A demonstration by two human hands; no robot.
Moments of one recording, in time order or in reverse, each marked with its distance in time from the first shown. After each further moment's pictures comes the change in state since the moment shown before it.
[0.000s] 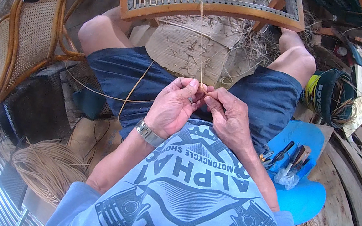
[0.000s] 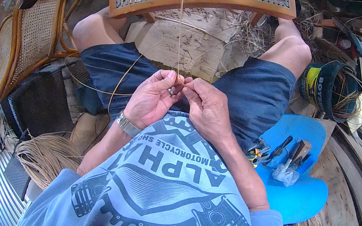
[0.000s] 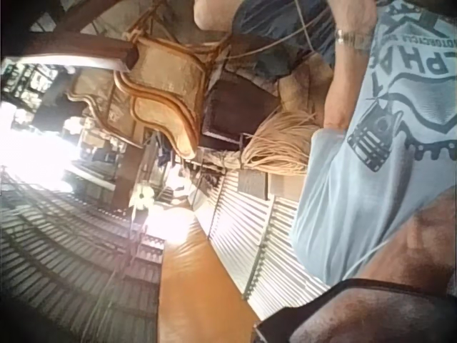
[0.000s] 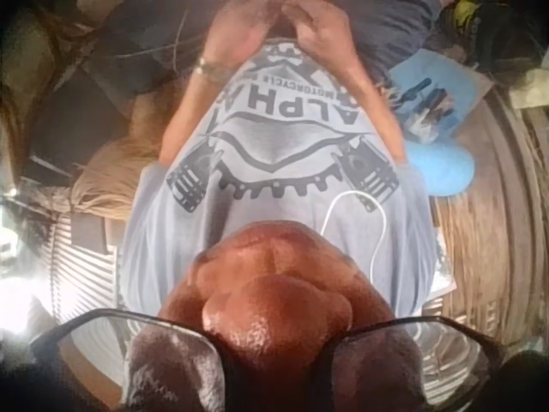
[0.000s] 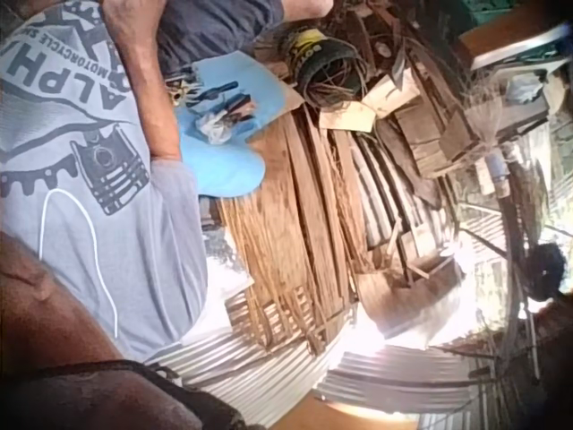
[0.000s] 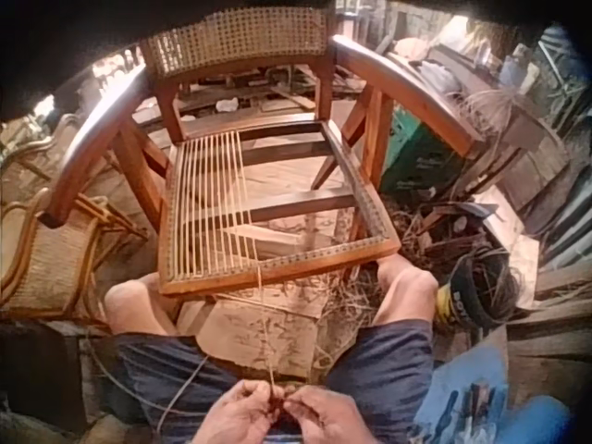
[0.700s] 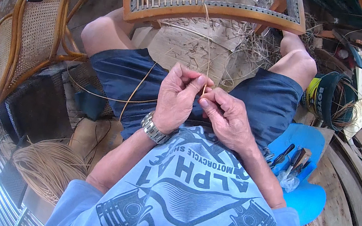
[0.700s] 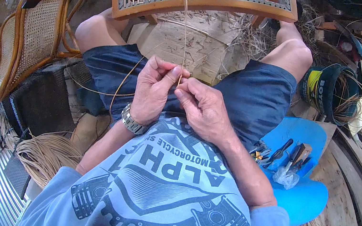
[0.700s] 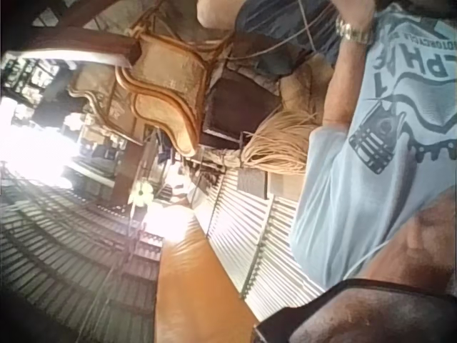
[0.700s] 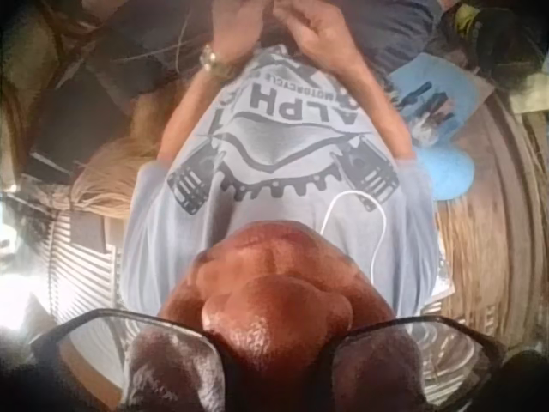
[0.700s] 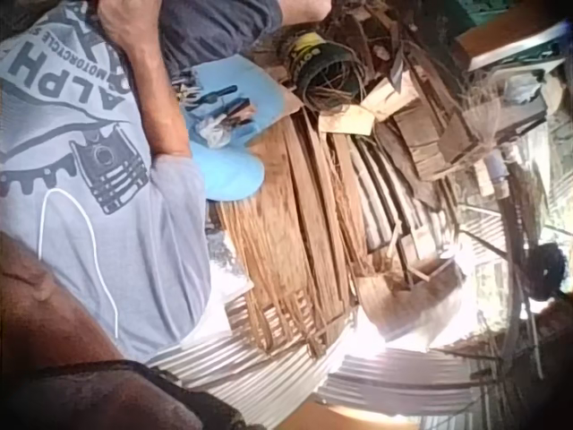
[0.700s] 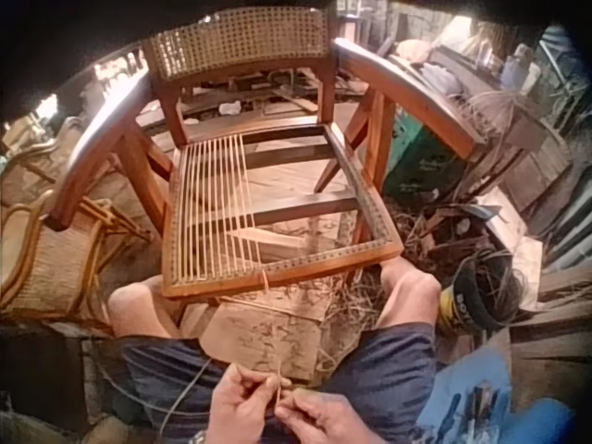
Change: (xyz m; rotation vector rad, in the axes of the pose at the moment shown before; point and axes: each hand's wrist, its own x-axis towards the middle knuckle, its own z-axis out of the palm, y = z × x) left_hand 0.009 0.004 0.021 0.647 0.060 0.439; right_hand 0.007 -0.013 -0.005 0.128 -0.177 0.102
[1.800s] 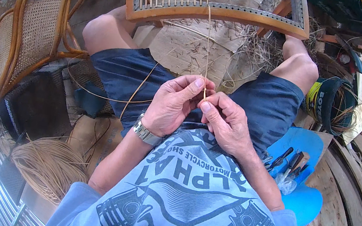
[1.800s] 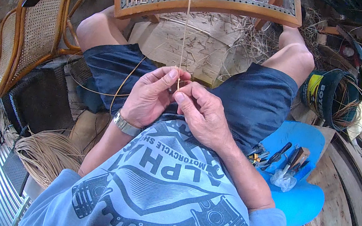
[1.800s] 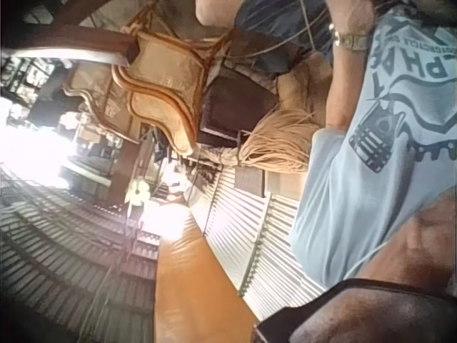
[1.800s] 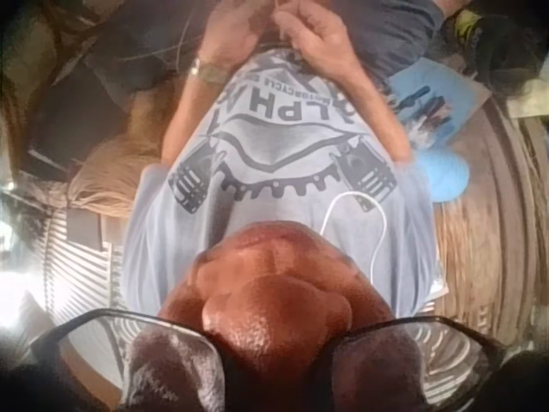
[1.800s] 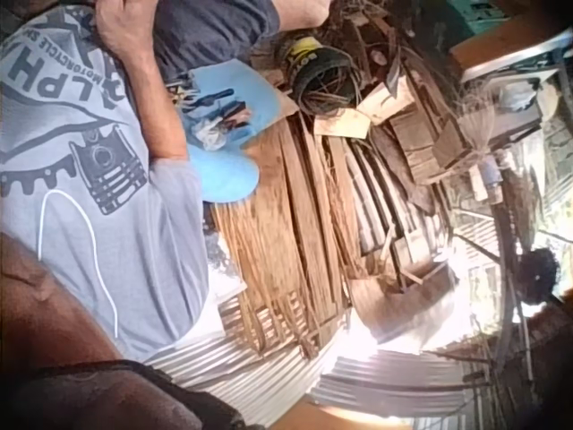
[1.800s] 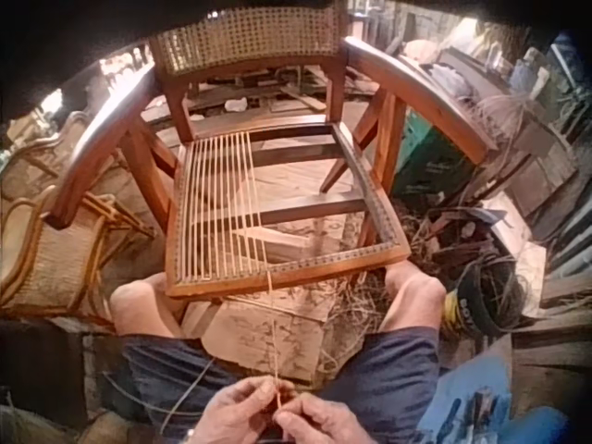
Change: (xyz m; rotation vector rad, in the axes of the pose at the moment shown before) left_hand -0.005 0.011 -0.018 -0.500 -0.123 -0.329; right_hand -0.004 -0.014 0.001 0.180 -0.049 0.177
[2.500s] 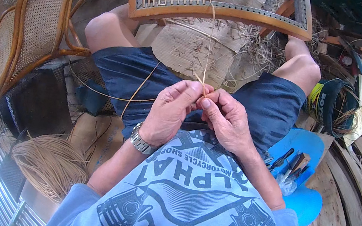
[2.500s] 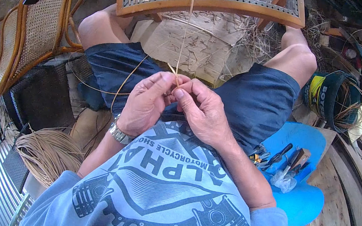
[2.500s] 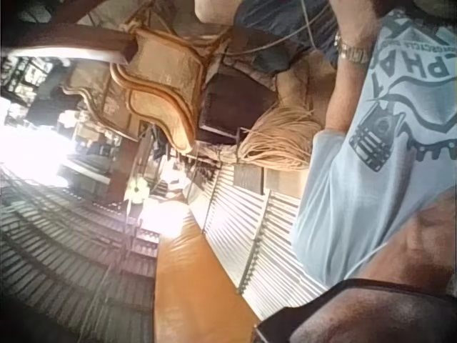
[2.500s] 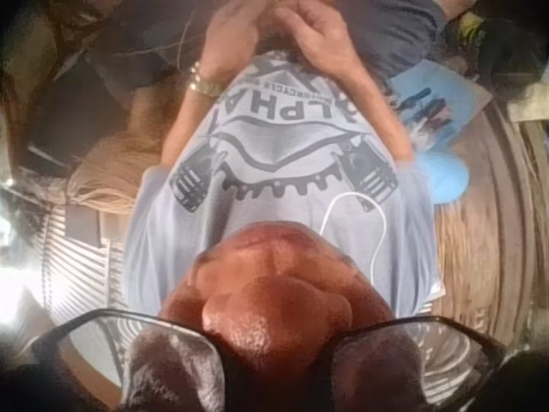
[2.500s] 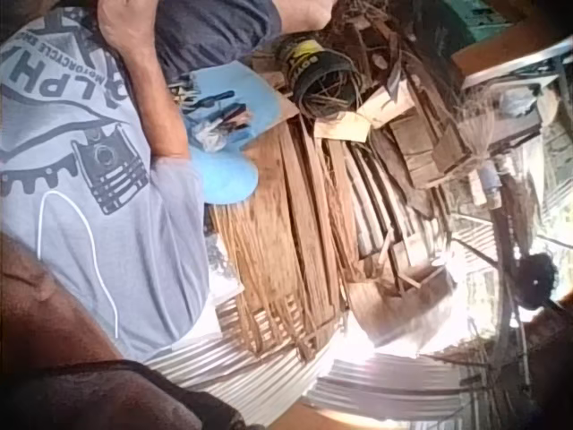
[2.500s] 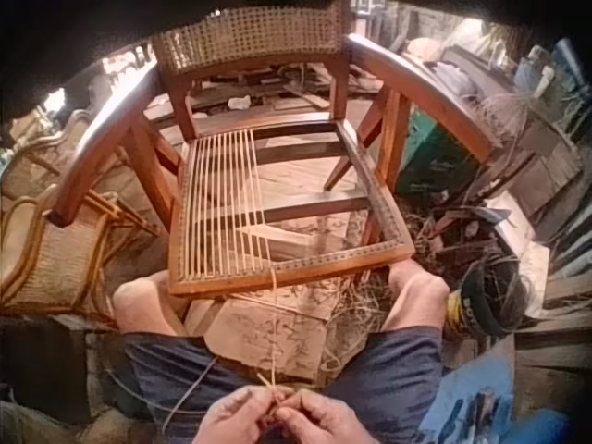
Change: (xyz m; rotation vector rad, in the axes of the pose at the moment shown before) left_hand -0.018 0.003 0.011 0.052 0.065 0.013; right_hand 0.008 0.007 0.003 0.120 -0.039 -0.055
